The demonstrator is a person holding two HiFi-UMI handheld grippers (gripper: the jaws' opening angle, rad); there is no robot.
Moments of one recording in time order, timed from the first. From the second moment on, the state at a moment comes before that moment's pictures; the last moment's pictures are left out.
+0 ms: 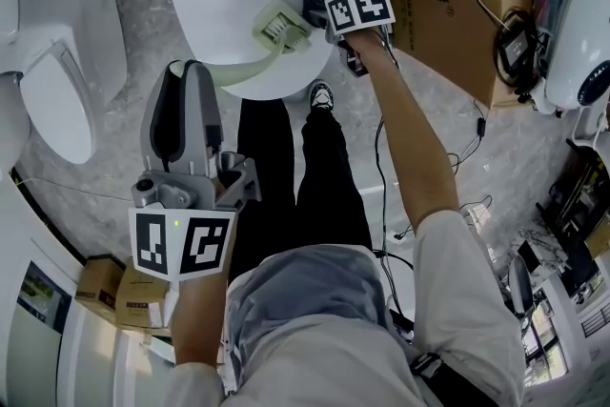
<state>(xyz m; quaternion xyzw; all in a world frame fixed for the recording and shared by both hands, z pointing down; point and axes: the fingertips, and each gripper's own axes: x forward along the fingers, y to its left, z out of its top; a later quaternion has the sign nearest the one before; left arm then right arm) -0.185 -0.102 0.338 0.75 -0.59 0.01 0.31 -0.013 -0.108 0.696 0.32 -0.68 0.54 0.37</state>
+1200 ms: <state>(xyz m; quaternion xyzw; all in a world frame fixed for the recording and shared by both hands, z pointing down) -0.178 -0.105 0.337 0.75 -0.59 0.01 0.30 -0.004 -0.047 0.700 0.35 -0.66 0.58 0.33</state>
